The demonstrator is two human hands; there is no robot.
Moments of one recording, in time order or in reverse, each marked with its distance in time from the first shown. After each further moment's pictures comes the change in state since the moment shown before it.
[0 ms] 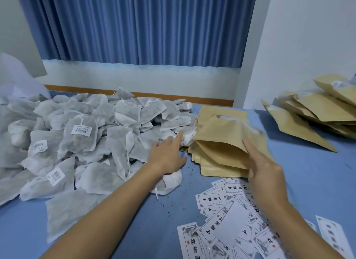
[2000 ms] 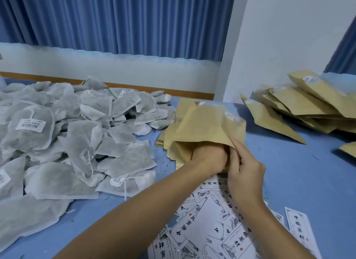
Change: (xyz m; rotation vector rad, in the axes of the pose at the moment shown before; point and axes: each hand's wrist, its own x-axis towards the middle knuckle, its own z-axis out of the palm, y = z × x) left_hand 0.002 0.181 0.005 -0.254 -0.161 0.222; right_hand -0.003 0.003 -0.002 0.260 0.195 0.032
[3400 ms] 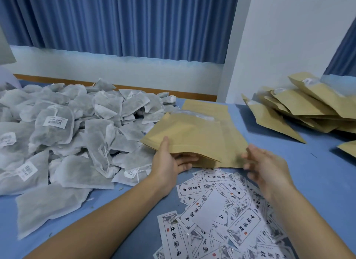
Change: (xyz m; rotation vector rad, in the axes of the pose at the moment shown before) left_hand -0.080 -0.083 -0.010 -1.698 0.286 -0.392; right_hand 0.026 -0.004 -0.046 0.503 -0.161 0.865
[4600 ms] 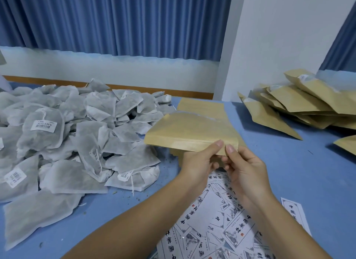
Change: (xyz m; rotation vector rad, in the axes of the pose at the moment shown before) left_hand -0.010 -0.029 0.073 -0.011 -0.154 0.042; right_hand -0.033 0.017 0.033 0.328 -0.224 -0.182
